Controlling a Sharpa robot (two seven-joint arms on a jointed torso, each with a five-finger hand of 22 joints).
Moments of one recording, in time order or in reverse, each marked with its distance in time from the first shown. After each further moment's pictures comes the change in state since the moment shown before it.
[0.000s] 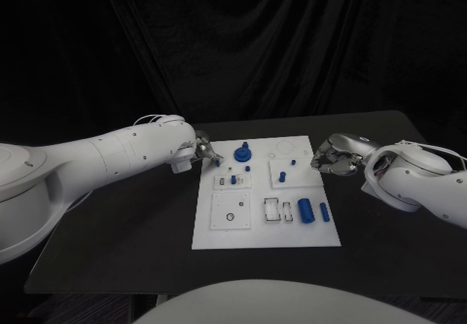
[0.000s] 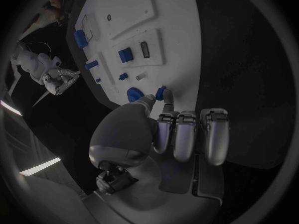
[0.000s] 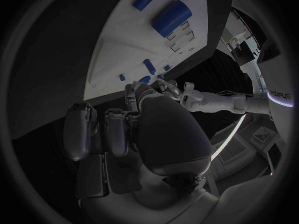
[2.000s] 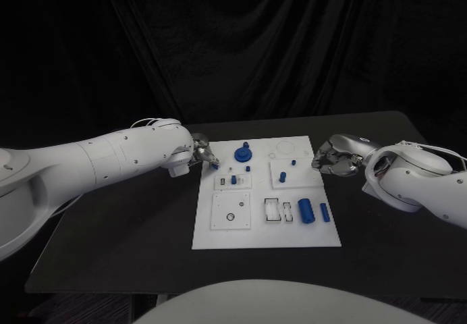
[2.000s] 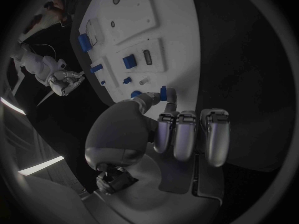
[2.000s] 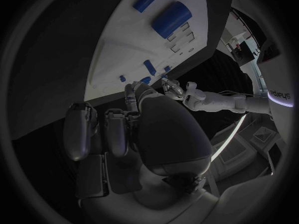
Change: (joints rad) left arm -0.003 -0.066 0.000 0.100 0.000 -0.028 0.020; left_hand 0.014 -0.078 0.271 -0.143 0.246 0.068 -0.007 -0.044 0.002 0.000 -0.007 0.000 0.000 -0.004 -0.004 0.000 0.000 0.000 0.022 0.004 0.000 0.000; right arm -0.001 0.001 0.000 -0.004 0.000 0.008 0.000; right_hand 0.000 0.000 0.003 -0.003 0.004 0.000 0.000 0.000 0.001 0.000 0.000 0.002 -0.001 0.000 0.000 0.000 0.000 0.000 0.000 0.000 -0.004 0.000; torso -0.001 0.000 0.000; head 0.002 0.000
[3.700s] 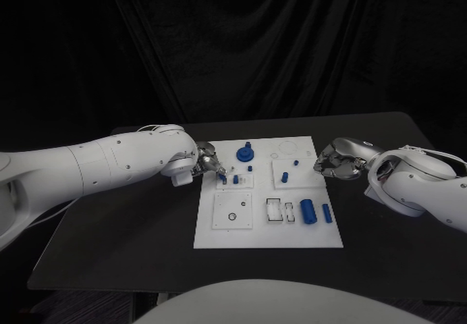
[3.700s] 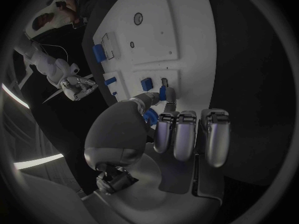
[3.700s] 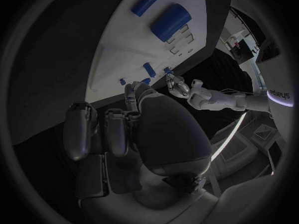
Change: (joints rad) left arm 0.001 -0.080 0.000 0.181 0.054 0.011 -0.041; left_hand -0.029 -0.005 0.022 -0.003 -0.038 0.015 -0.007 -0.004 0.002 0.000 0.000 0.000 0.000 0.004 -0.004 0.000 0.000 0.000 0.003 -0.004 0.000 0.000; right arm -0.014 -0.002 0.000 -0.005 0.017 -0.007 0.014; right_hand 0.000 0.000 0.003 -0.003 0.004 0.000 0.000 0.000 0.002 0.000 0.000 -0.002 0.000 0.000 0.000 0.000 0.000 0.000 0.000 0.000 -0.005 0.000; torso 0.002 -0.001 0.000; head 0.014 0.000
